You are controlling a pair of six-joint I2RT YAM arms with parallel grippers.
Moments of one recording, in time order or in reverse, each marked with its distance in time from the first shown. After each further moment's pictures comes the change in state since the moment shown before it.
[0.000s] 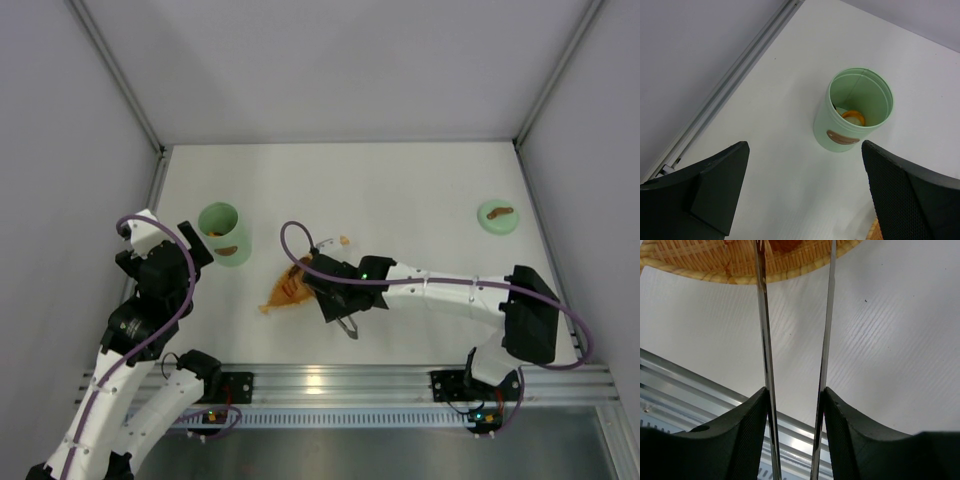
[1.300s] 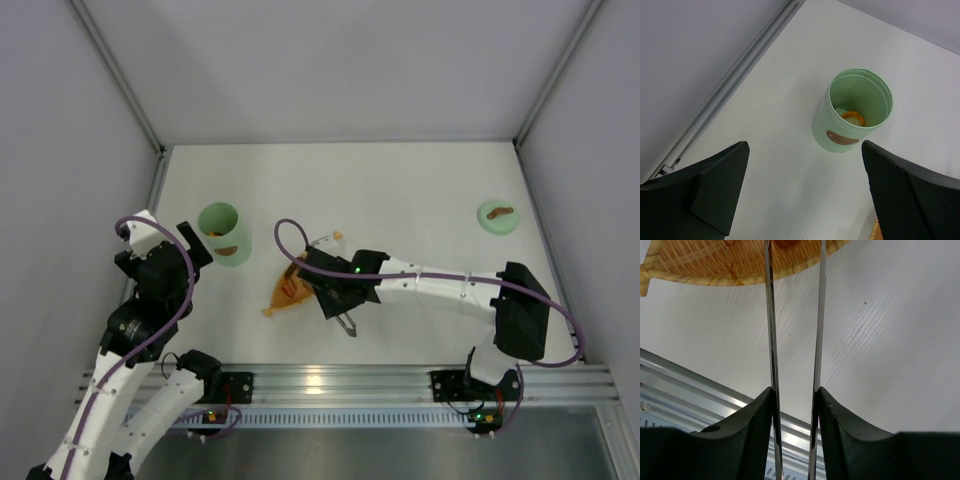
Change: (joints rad) left arm 0.000 -0.007 0.000 0.000 0.000 0.000; right arm -0.016 0.049 0.070 -0.058 -0.020 -0.029
